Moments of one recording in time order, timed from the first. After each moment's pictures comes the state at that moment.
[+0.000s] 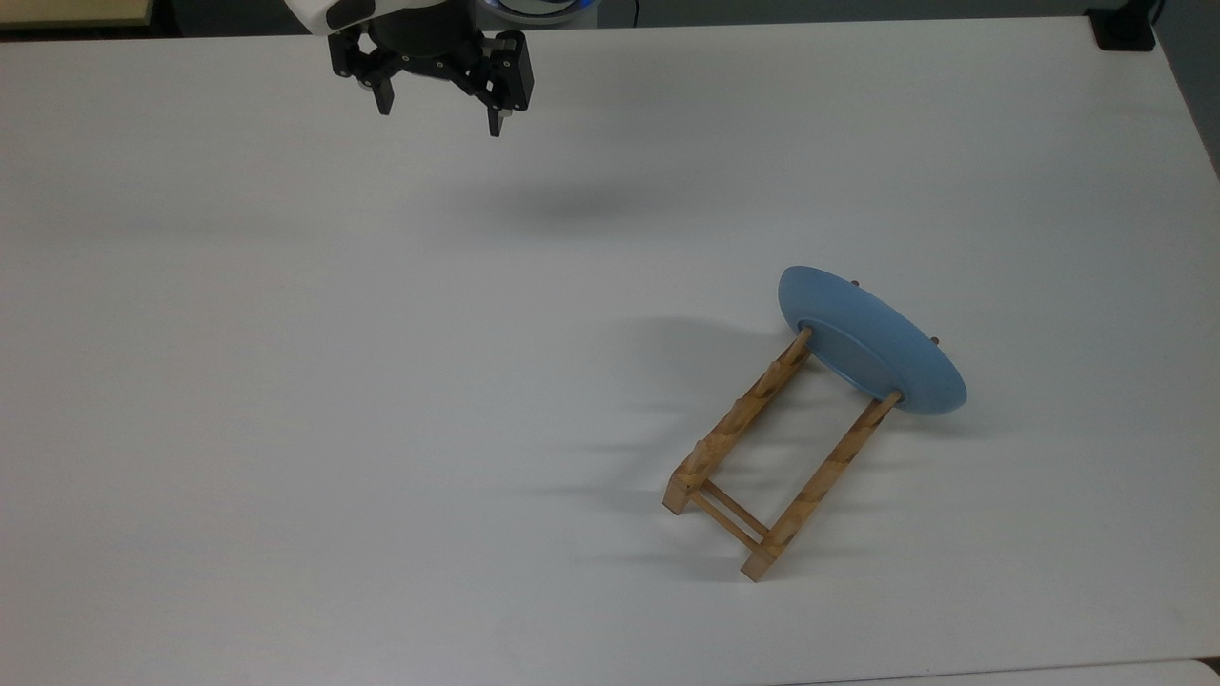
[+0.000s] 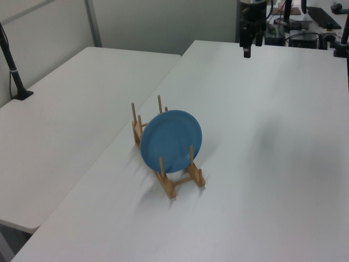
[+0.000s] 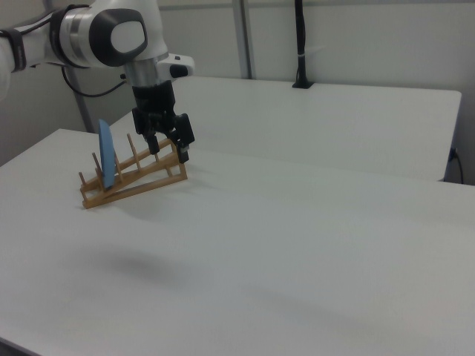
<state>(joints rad) 0.04 0.12 -0.07 -1.59 -0.05 1.67 0.14</state>
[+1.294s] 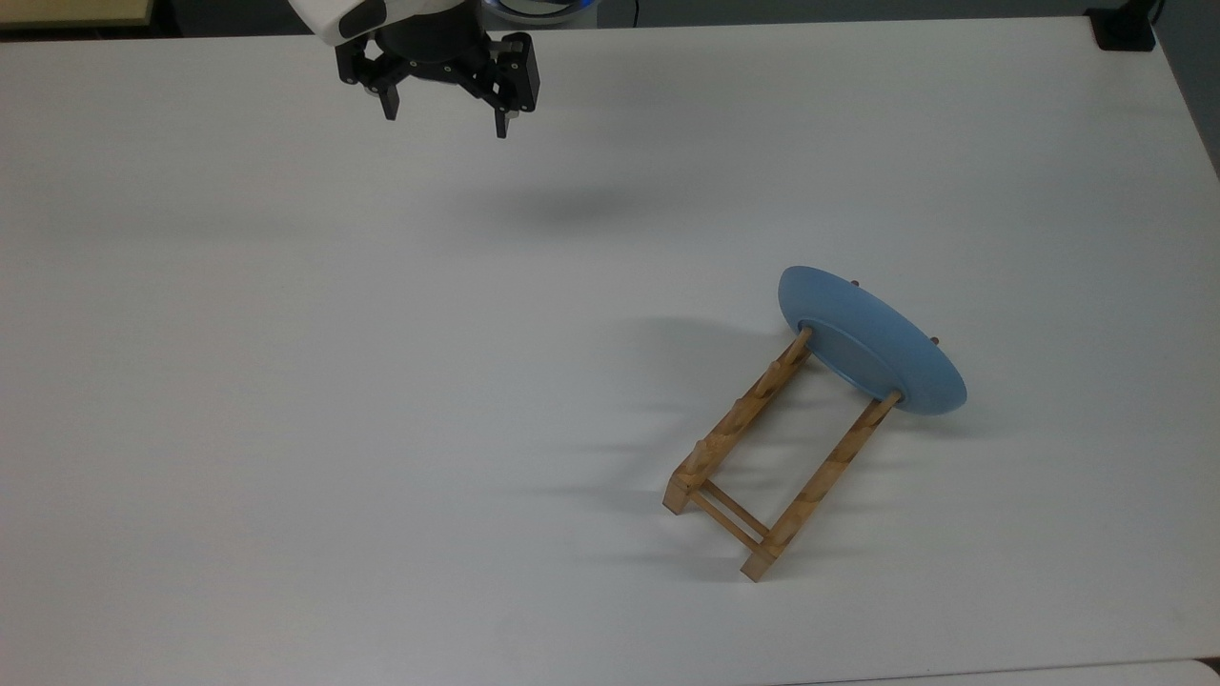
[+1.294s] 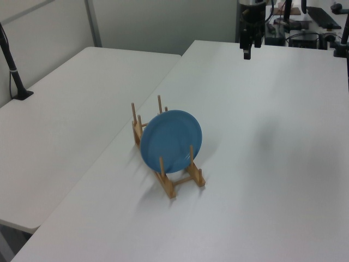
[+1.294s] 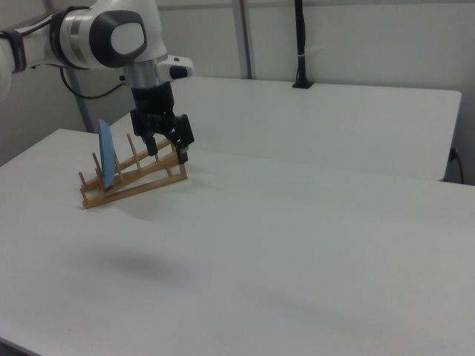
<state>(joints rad) 0.04 0.13 -0.06 -1.59 -0.05 1.67 0.10</state>
